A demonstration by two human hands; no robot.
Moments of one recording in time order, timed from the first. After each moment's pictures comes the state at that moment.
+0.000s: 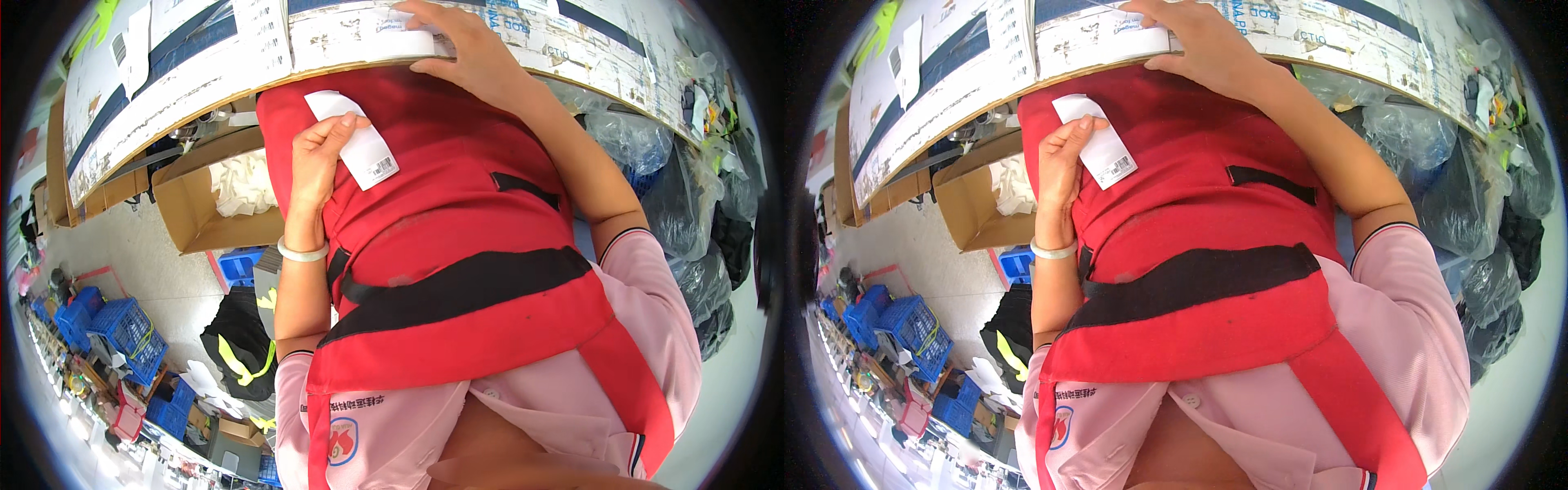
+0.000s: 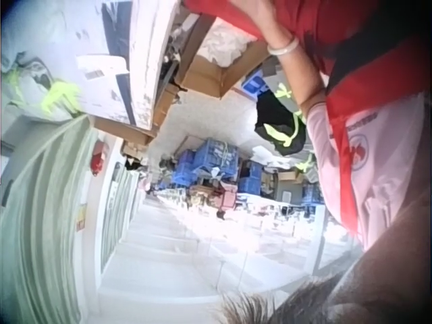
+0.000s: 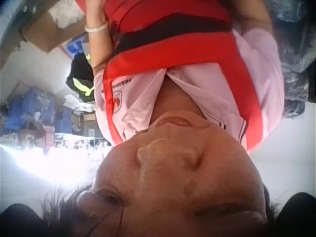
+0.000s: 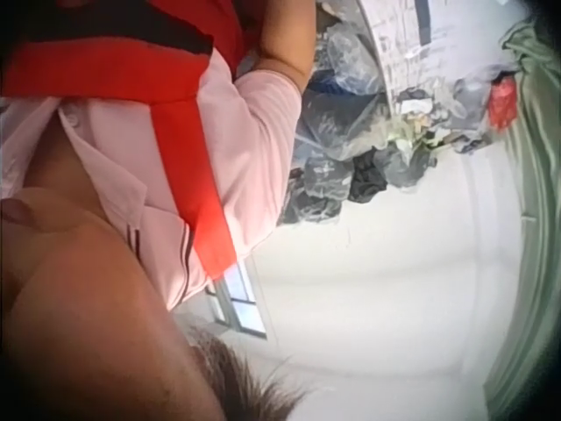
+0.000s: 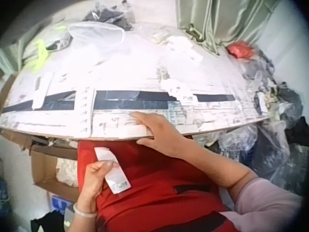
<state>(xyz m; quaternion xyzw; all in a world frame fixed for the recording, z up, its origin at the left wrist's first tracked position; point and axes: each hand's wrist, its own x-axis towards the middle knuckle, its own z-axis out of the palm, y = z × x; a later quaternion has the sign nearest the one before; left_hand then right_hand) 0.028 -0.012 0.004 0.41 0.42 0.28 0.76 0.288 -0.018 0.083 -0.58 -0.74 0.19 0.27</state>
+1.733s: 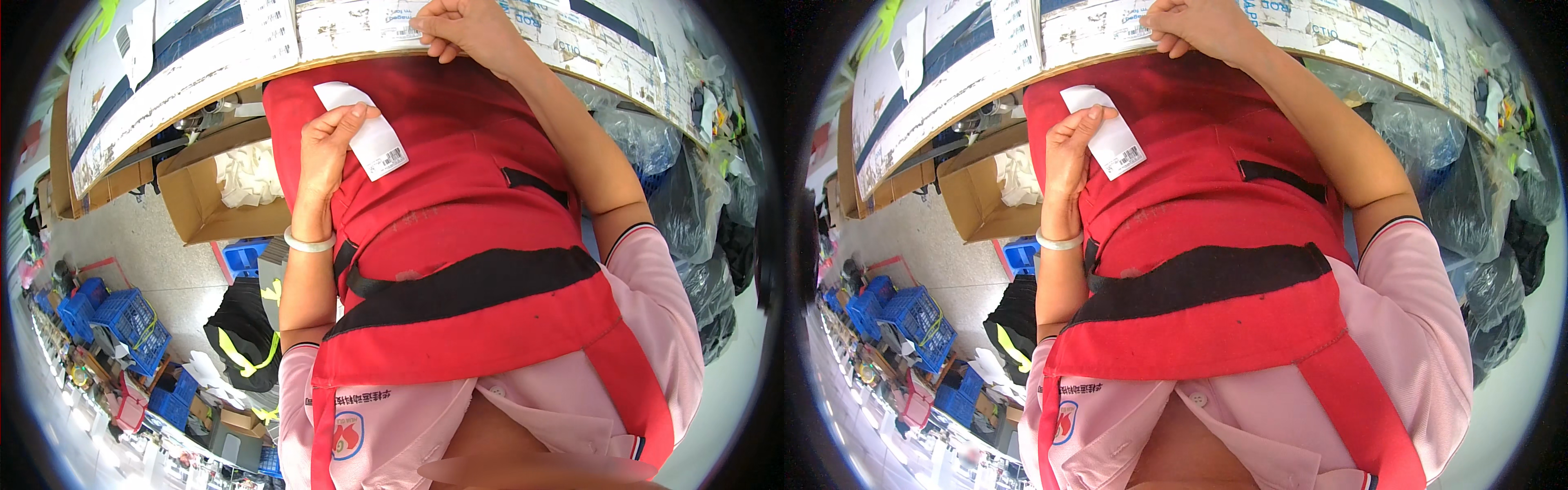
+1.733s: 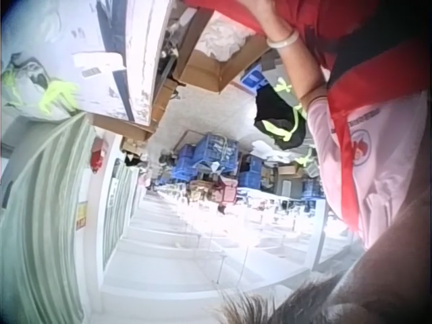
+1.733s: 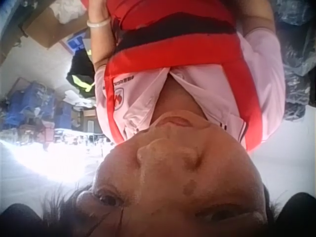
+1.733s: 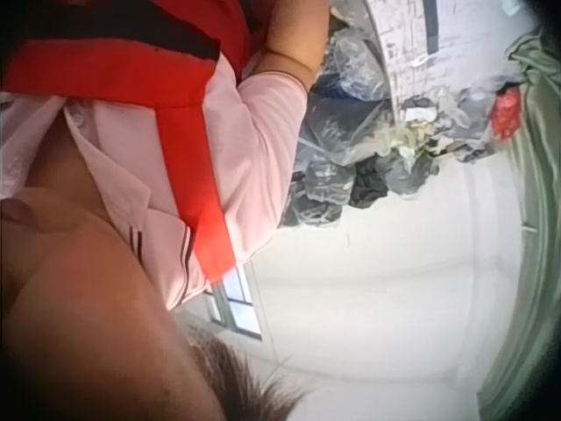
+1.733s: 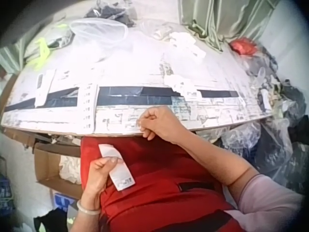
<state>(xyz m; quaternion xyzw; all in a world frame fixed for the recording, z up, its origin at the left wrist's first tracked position) 0.030 -0.012 0.002 0.40 0.42 0.28 0.77 0.286 0.004 0.069 -0.63 -0.43 0.51 0.38</state>
